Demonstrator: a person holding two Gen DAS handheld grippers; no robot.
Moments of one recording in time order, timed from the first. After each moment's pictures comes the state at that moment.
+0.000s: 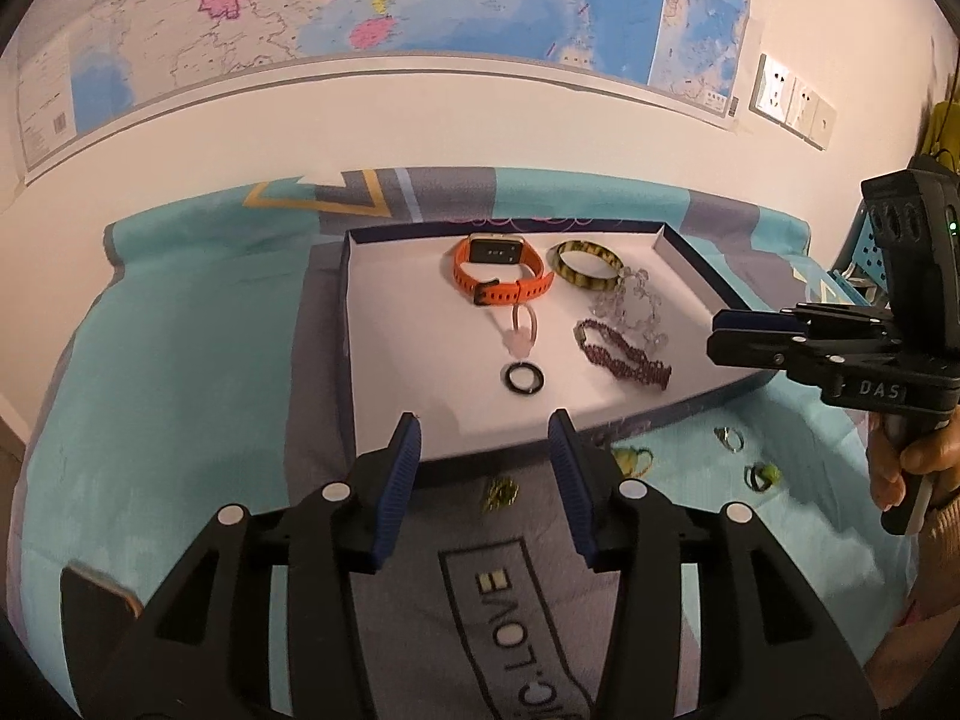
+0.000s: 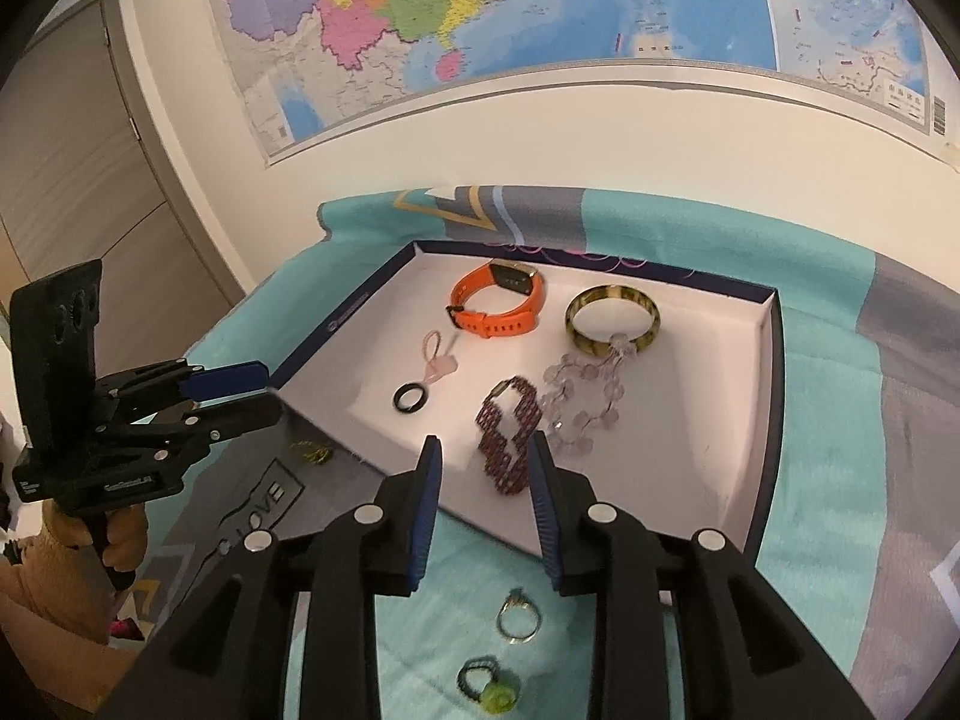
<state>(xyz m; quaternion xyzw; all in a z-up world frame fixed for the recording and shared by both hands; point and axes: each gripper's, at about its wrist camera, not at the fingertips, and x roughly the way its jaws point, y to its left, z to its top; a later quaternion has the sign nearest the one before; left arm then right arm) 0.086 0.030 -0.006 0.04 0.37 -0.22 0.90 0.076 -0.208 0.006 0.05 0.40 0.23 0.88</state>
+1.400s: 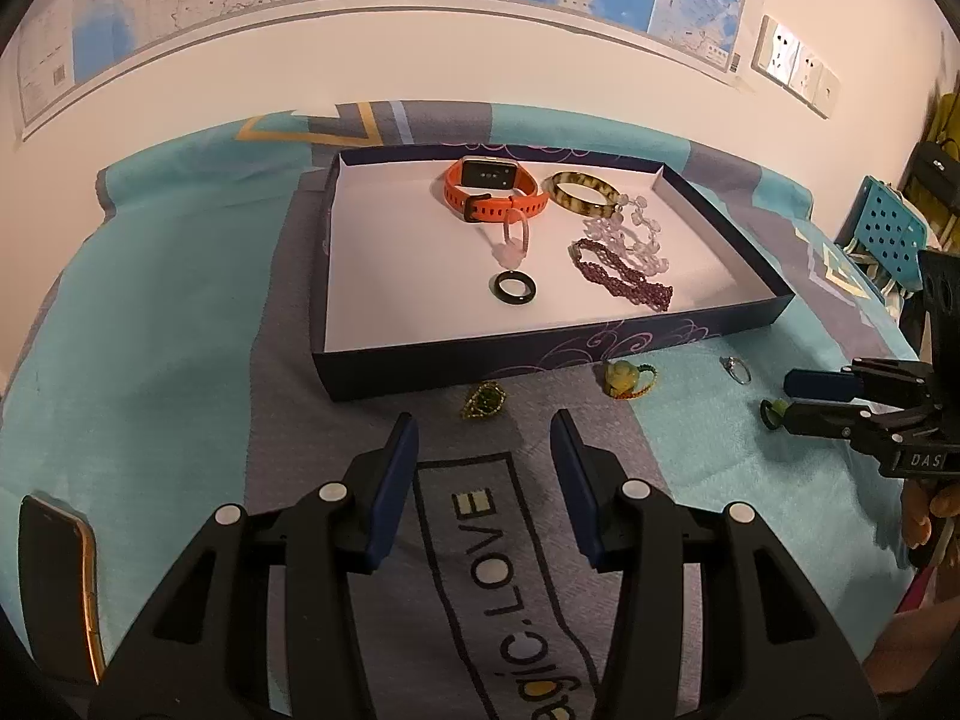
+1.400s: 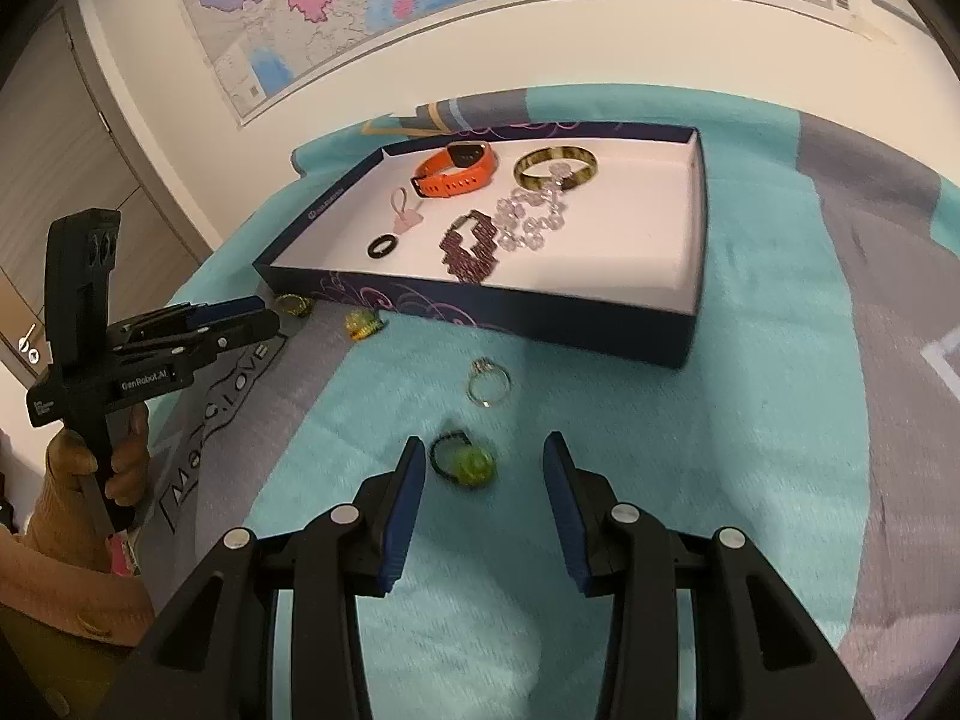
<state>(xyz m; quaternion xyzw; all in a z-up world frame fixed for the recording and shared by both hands) 0.072 0.029 -0.038 0.04 0.41 -0.22 0.89 -0.001 -0.237 -0.033 0.08 0.46 0.18 0.87</state>
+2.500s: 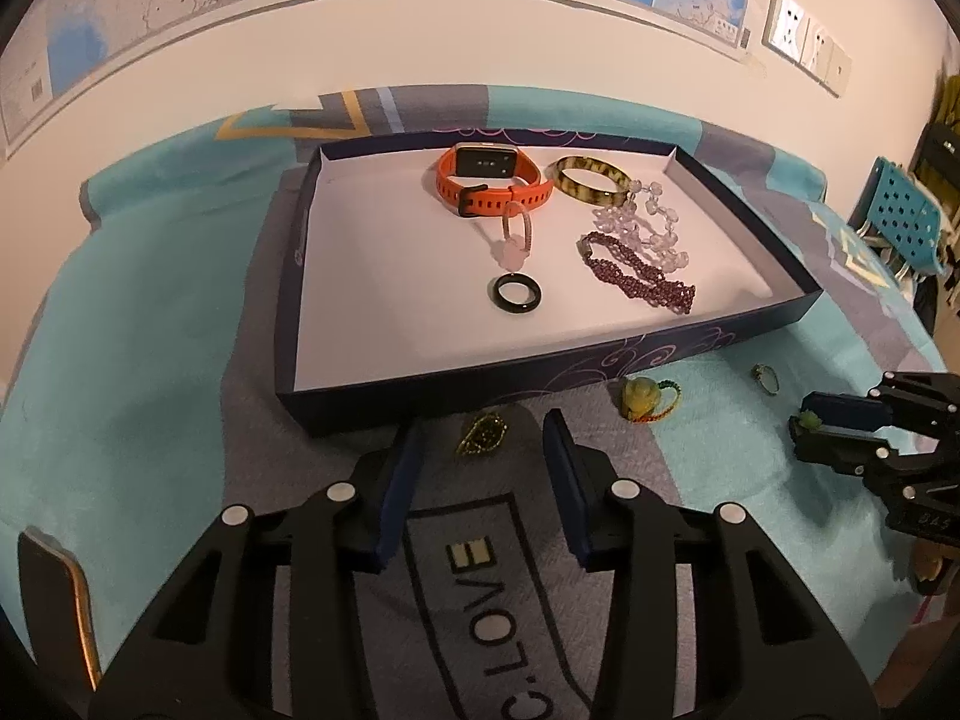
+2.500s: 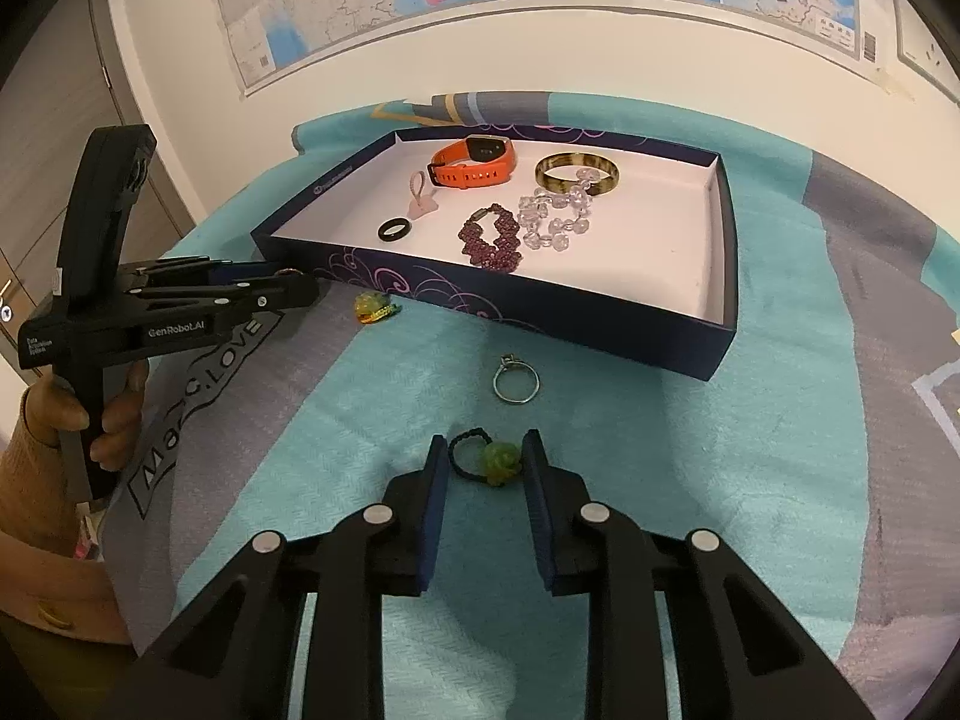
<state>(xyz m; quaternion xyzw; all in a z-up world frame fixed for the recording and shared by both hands) 0.090 0.012 -0.045 0.06 0.42 -0.21 0.88 -0.002 -0.209 -0.036 0.02 0.45 0.17 0.88</state>
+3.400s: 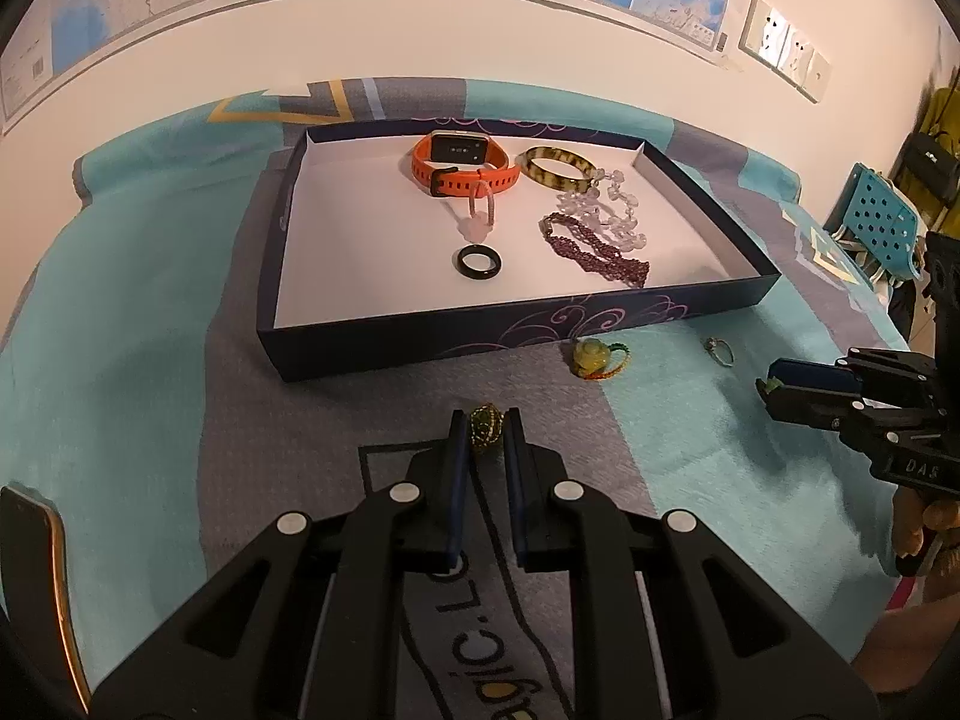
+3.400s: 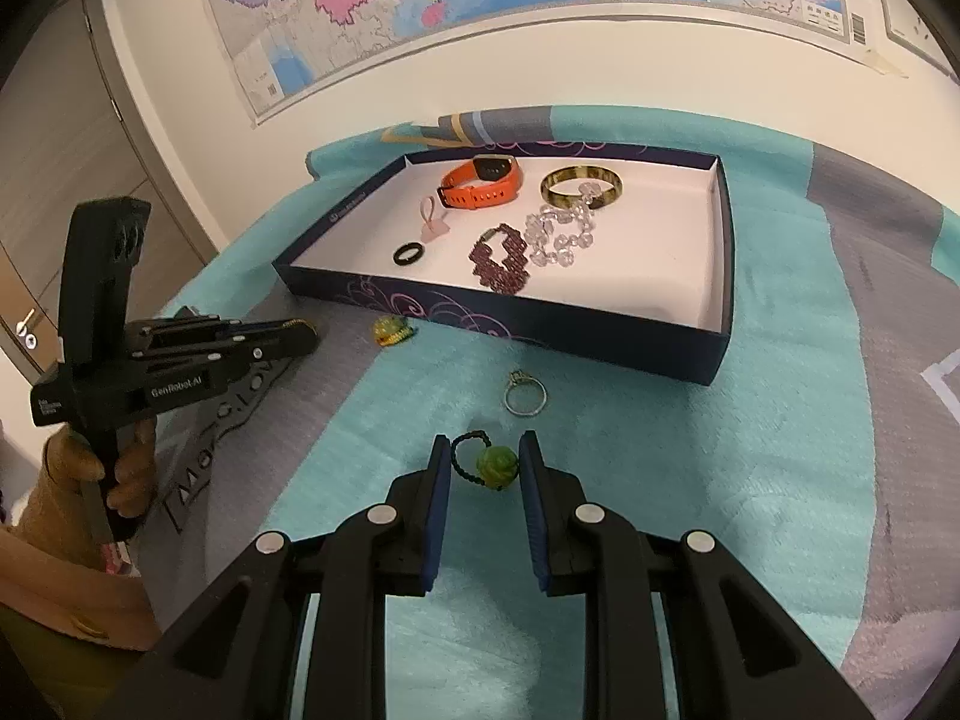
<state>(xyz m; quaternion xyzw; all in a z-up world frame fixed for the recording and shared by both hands) 0.067 0.016 -0.042 0.04 0.43 -0.24 0.87 -0.003 -0.220 -0.026 0.06 0.44 0.19 0.88</state>
